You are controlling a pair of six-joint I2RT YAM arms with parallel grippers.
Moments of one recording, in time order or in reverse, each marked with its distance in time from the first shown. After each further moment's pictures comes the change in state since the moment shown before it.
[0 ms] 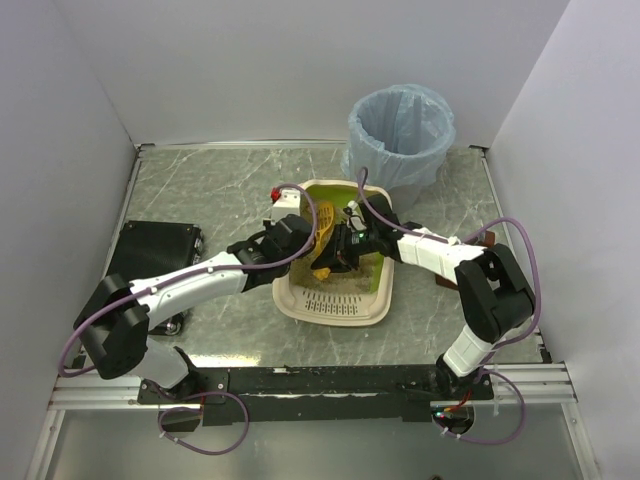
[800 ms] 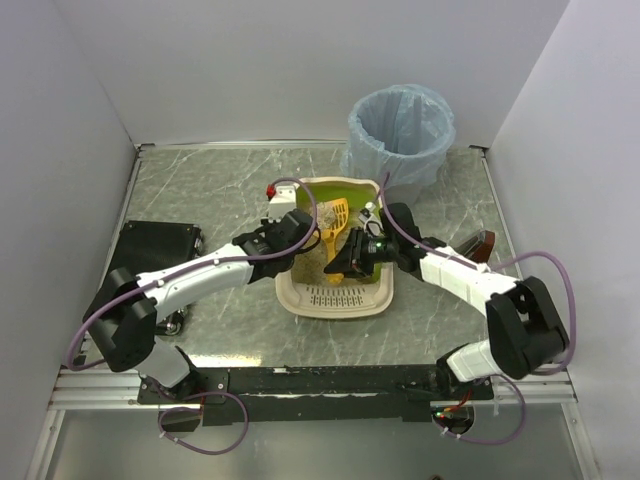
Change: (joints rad) left arm 0.004 0.056 0.087 -0.138 -0.060 -0.139; right arm -0.033 -0.214 -0.166 0.061 0.044 -0.040
